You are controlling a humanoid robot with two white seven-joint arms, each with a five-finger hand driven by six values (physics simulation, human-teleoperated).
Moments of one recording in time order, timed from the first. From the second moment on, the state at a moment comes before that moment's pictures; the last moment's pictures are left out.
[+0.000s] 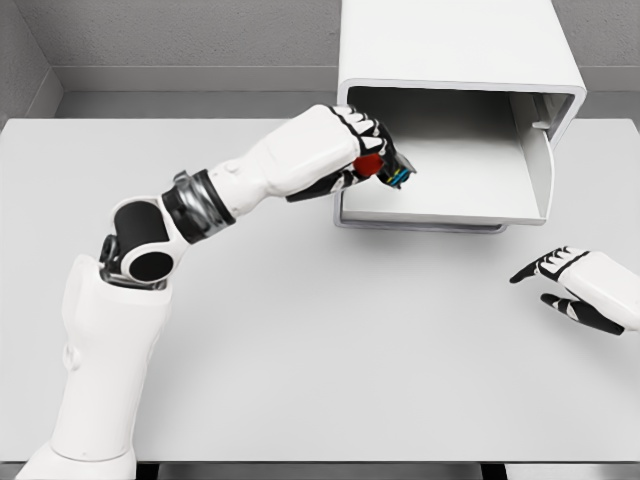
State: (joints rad) left arm -0.44 0.00 -0.18 -1.70 -0.71 -0.61 -0.61; right arm 0.23 -0.82 -0.04 -1.66 0.42 -0.61 0.18
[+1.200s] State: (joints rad) left arm -0.47 0.00 -0.24 -1.66 -0.73 -0.61 -0.61; right arm 0.22 -0.82 -0.04 -1.66 0.42 -0.61 0.18
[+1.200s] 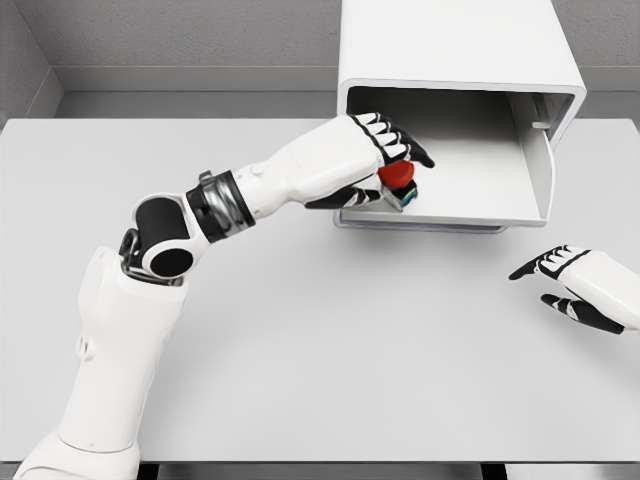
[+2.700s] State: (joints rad) left arm -0.01 0.37 0.41 -1.58 -0.35 -0.61 -0.61; right arm 0.07 -0.80 0.00 -1.59 0.40 -0.61 0.18
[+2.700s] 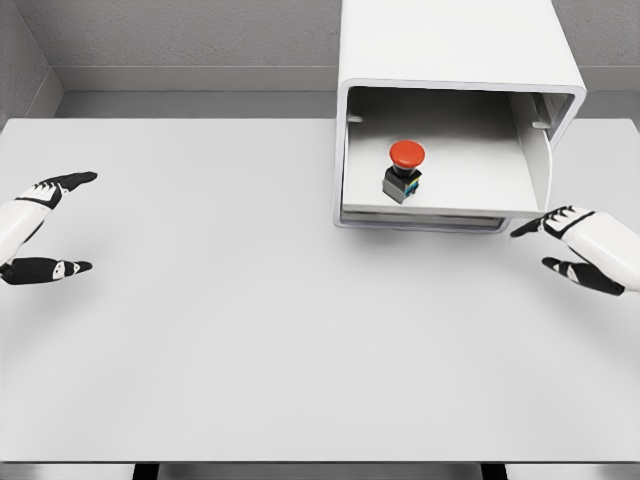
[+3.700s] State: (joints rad) left arm -0.01 0.37 0.41 -1.57 -0.35 -0.61 -0.61; right arm 0.04 -0.80 0.09 -1.70 0.39 -0.61 0.18
